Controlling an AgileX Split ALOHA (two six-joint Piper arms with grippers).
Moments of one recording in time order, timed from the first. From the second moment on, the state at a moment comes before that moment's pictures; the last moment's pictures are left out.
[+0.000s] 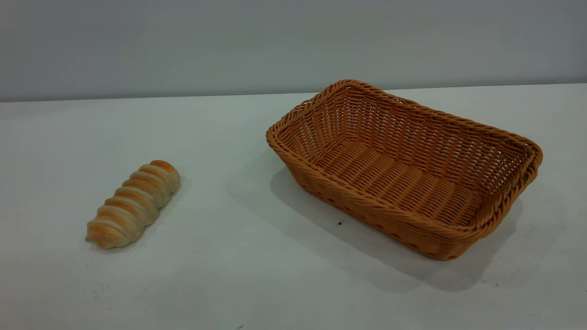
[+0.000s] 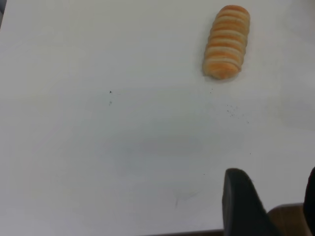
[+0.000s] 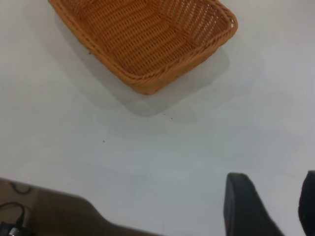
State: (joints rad) left arm -0.04 -0.02 -0.49 0.02 1.13 0.02; right arm 0.03 0.09 -0.48 0.17 1.12 -0.17
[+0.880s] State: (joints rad) left arm -0.04 -0.02 -0.51 0.01 1.01 -0.03; right arm 0.03 0.09 -0.48 0.15 1.12 -0.15
